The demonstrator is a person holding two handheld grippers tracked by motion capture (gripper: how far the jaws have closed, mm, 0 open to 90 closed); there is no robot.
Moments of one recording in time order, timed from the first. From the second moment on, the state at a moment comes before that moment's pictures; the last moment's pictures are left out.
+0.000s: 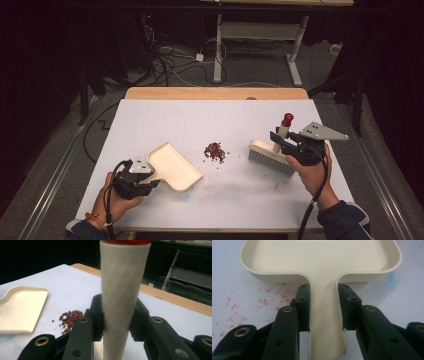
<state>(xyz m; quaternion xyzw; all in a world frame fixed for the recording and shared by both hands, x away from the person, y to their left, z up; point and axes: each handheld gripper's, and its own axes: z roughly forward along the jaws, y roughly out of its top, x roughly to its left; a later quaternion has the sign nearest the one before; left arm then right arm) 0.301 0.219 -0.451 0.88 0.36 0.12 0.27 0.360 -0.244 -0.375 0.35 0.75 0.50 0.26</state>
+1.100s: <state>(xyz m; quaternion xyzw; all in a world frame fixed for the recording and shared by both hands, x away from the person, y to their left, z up) 0.300 0.189 -0.461 0.89 0.36 0.09 0.26 0.440 -0.118 -0.392 0.38 0.73 0.48 0.30</state>
